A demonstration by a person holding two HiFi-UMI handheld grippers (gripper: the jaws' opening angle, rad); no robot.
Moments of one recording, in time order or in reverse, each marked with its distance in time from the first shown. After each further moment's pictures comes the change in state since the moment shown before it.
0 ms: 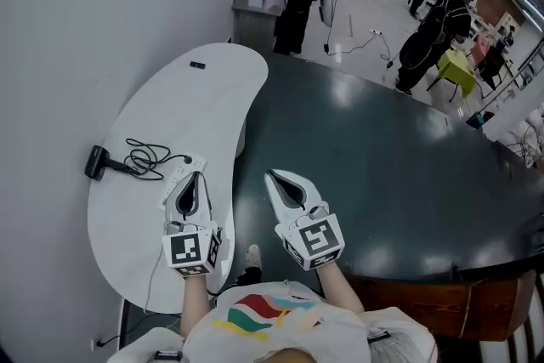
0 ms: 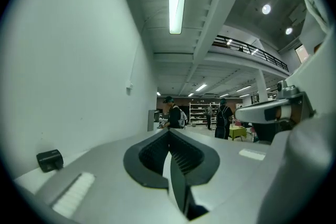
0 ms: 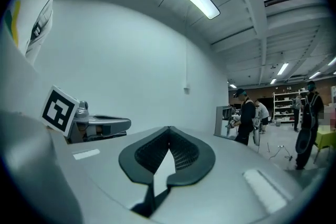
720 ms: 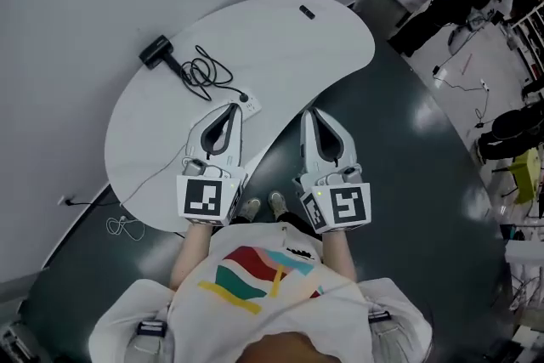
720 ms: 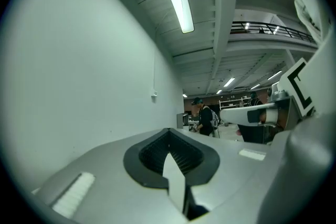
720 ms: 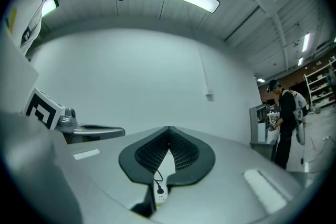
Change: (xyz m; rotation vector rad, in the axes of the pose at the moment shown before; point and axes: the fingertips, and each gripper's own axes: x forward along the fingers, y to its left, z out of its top) left arm 0.025 0.025 0.032 0.070 0.012 0.339; right arm 0.105 -0.017 0.038 0.090 -0.127 0.336
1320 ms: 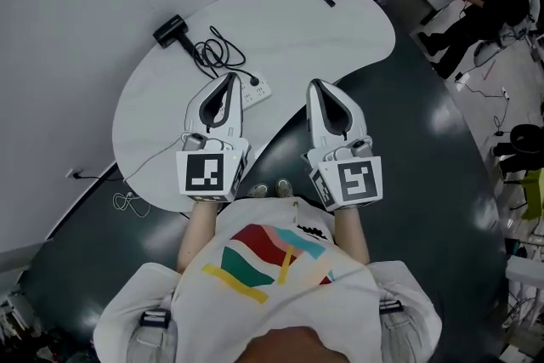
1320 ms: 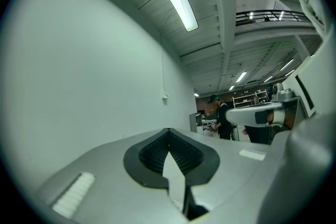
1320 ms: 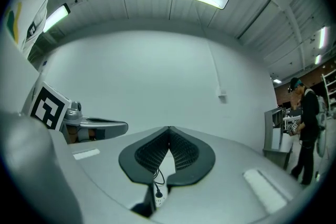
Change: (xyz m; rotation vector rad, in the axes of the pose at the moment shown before) left arm 0.010 0.017 0.020 0.047 -0.051 0.166; right arm 0.023 -0.005 0.007 -0.044 -0.003 0.156
